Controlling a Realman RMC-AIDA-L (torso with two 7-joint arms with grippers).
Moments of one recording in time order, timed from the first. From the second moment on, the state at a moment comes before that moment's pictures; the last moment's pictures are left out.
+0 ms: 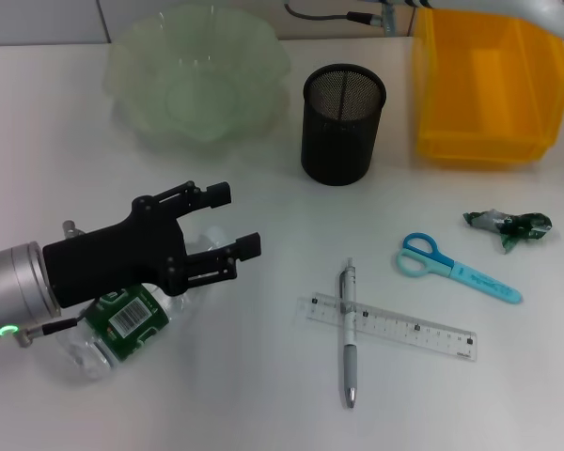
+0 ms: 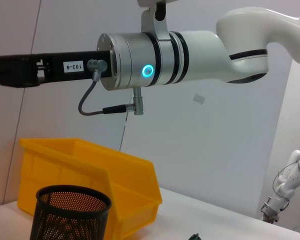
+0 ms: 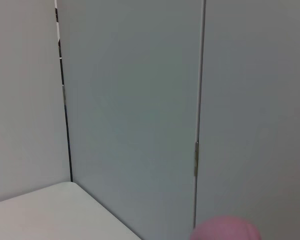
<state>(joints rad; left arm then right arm) -0.45 -2.07 0.75 0.36 1.76 1.63 -1.01 1.18 2.09 -1.00 -0.27 -1.58 -0.69 1.35</state>
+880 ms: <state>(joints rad) -0.45 -2.07 0.75 0.35 1.76 1.63 -1.00 1.19 2.09 -1.00 -0.27 -1.57 -0.69 1.36</state>
